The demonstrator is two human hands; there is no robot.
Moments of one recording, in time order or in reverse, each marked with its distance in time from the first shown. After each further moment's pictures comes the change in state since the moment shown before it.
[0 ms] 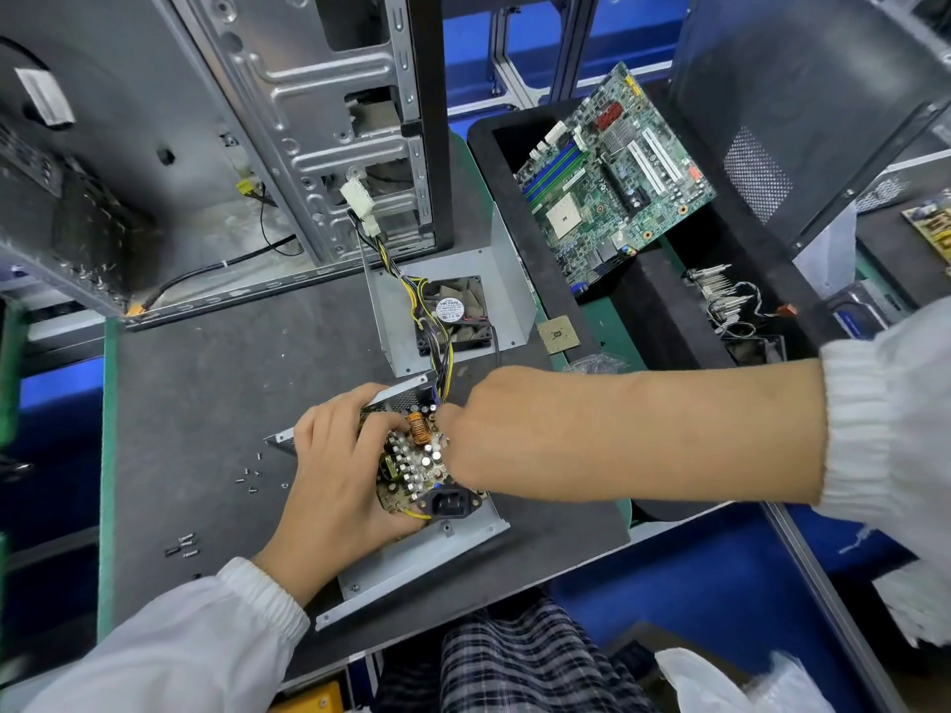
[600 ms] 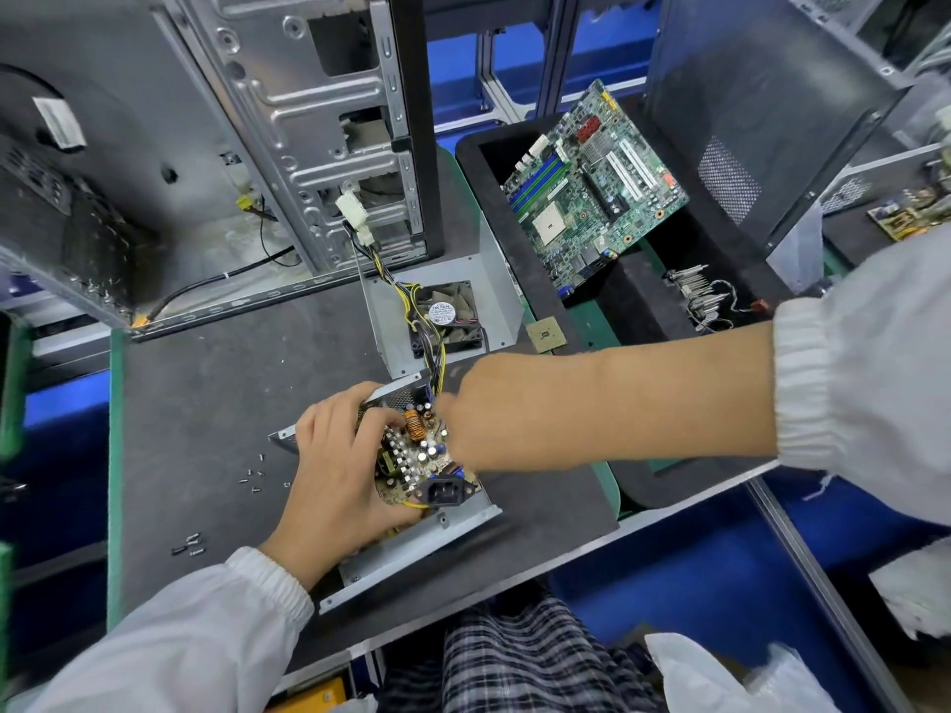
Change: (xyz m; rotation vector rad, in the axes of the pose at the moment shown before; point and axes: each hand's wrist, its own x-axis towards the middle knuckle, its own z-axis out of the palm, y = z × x) left_hand -0.001 0.000 0.000 0.025 0.007 0.003; right_hand -0.011 0.006 -0.008 -0.193 -0.166 -0.071
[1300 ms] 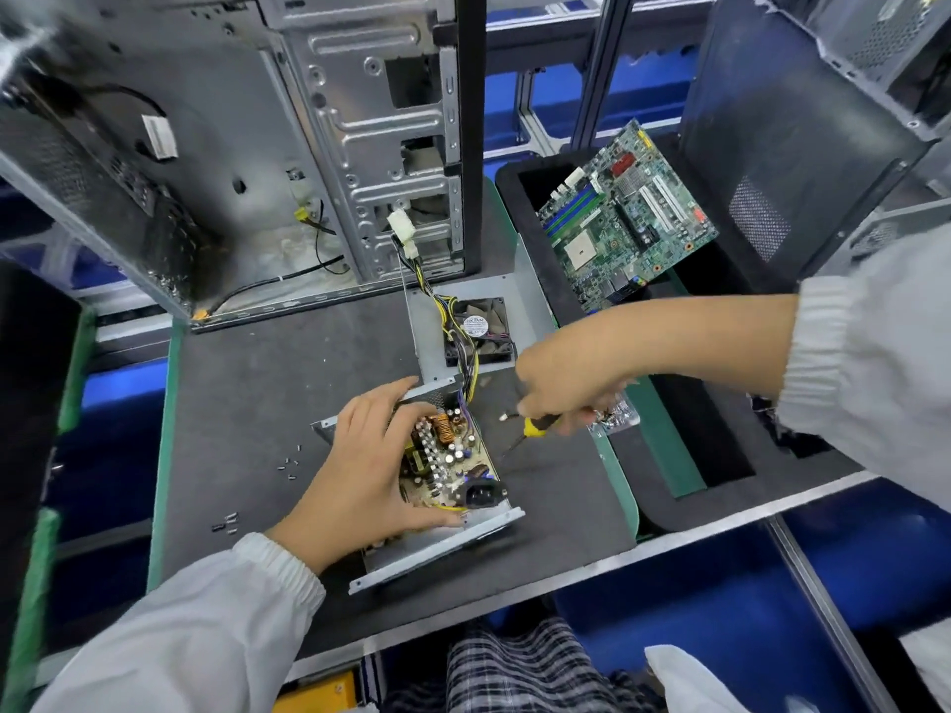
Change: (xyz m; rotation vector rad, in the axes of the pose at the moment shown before) left_hand -0.006 -0.007 -0.017 -0.043 -0.122 0.075; right_hand 0.003 0.033 -0.002 1.005 -0.367 0.416
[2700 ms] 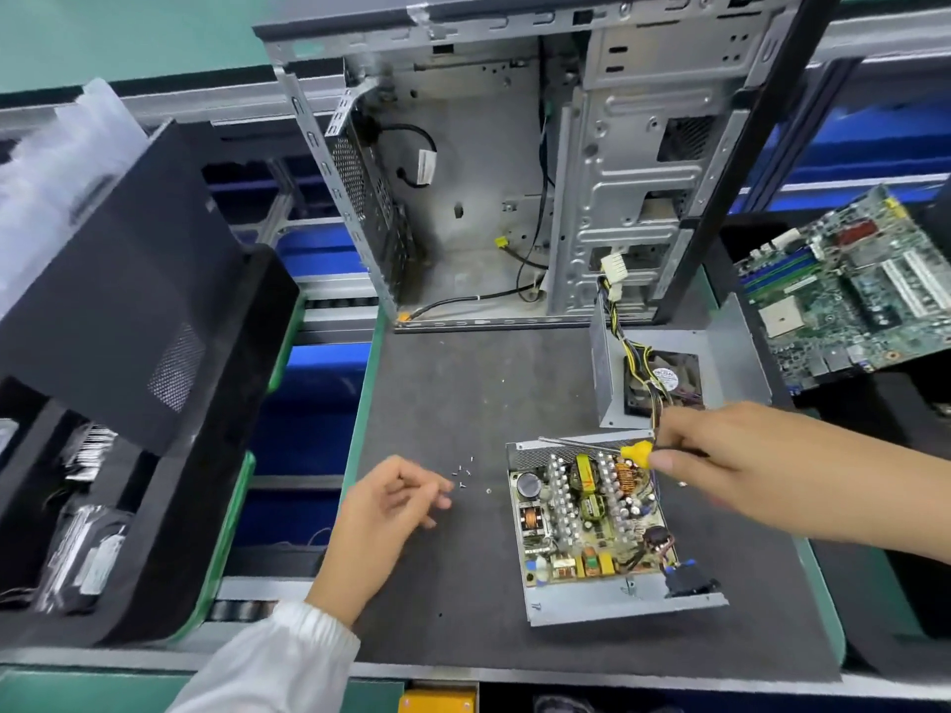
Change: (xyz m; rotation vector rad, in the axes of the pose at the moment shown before) left_hand -0.108 -0.067 -0.037 -0.835 0.468 -0.657; right_hand -0.002 -0.040 0.010 0.030 0.521 -0.237
